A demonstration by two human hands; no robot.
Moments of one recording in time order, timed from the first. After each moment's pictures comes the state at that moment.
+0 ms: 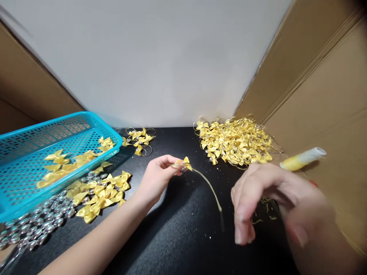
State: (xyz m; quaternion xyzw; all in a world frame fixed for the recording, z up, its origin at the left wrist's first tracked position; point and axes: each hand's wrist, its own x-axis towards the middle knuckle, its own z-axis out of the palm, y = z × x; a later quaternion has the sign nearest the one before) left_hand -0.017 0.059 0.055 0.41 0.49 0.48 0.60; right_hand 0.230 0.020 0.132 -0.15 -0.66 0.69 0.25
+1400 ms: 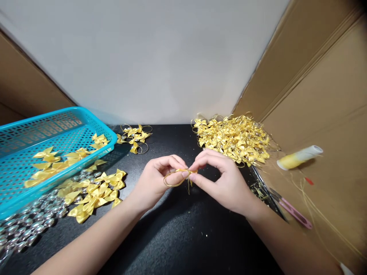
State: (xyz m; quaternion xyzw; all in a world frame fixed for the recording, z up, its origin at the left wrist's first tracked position) left_hand -0.018 0.049 0.062 0.49 0.35 0.47 0.64; right_hand 0.160 0.033 0.090 -0.40 -0.73 0.31 0.45
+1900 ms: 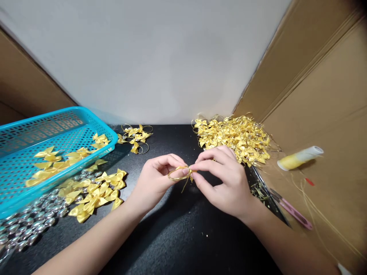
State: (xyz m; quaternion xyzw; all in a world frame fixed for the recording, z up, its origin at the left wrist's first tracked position) left_hand -0.017 0.046 0.061 0.51 0.34 0.50 0.62; right_hand 0.161 0.030 0.090 -0.40 -0.80 0.04 0.44
